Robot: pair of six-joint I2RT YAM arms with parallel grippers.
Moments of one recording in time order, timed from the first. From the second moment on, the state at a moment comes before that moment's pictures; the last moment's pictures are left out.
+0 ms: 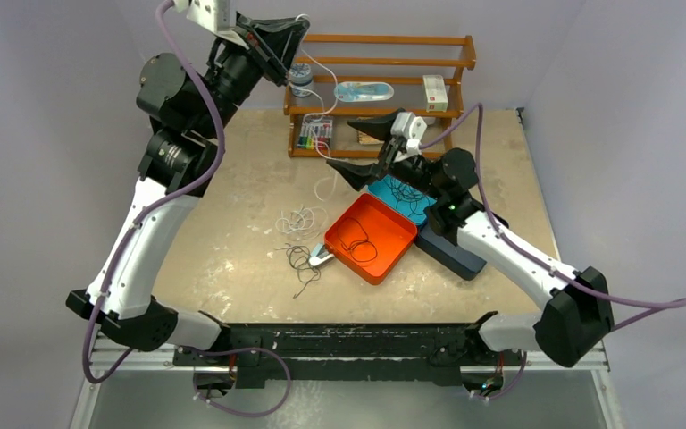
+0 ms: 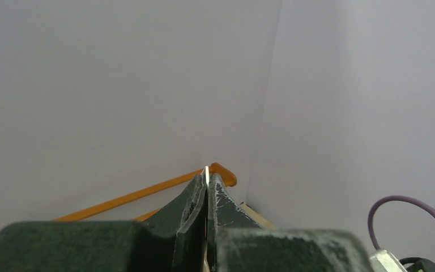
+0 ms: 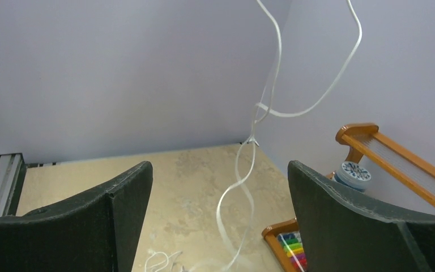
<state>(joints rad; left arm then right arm) -0.52 1.40 1.94 -0.07 0.13 -0.18 0.60 1.28 1.00 0.68 -0.54 0.02</state>
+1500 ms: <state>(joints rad) -0.52 1.42 1.92 -0.03 0.25 -0.26 0.60 1.64 1.19 0.89 -0.61 0.24</state>
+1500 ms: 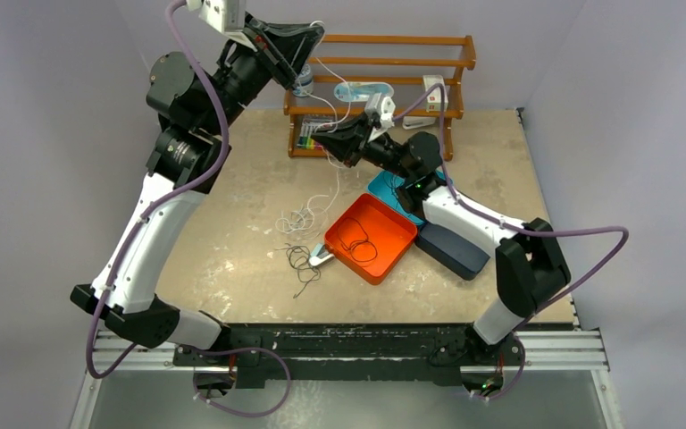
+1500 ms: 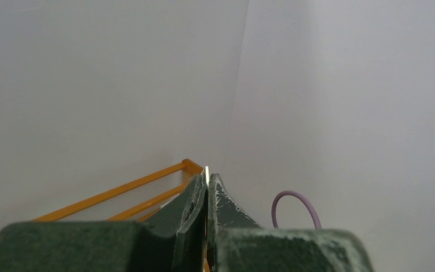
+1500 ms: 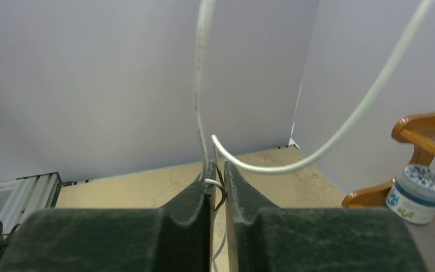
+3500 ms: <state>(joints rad) -0.90 2.27 1.85 0.06 0.33 -0.43 -0.05 0.94 0.51 0.19 0.09 0.41</state>
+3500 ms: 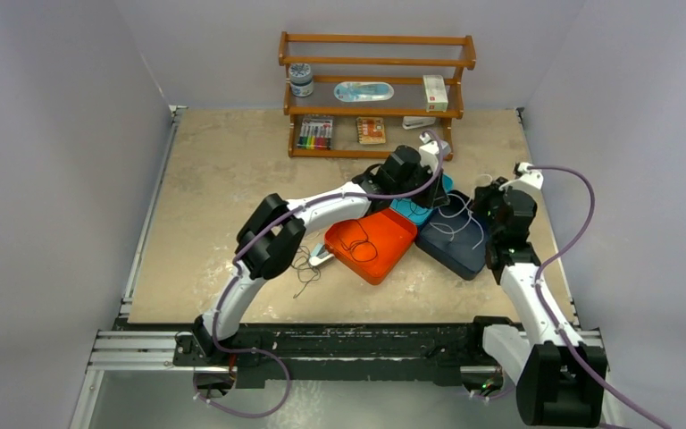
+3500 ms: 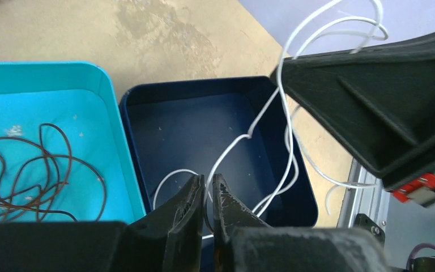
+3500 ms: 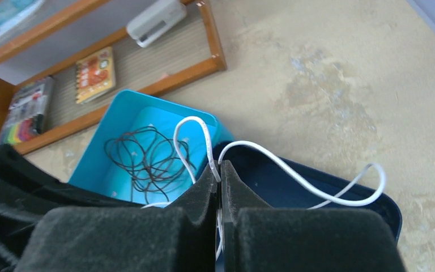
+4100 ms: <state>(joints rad) -0.90 2.26 1.84 0.01 0.25 -0.38 -0.05 1.05 0.46 0.22 0.12 0.47</state>
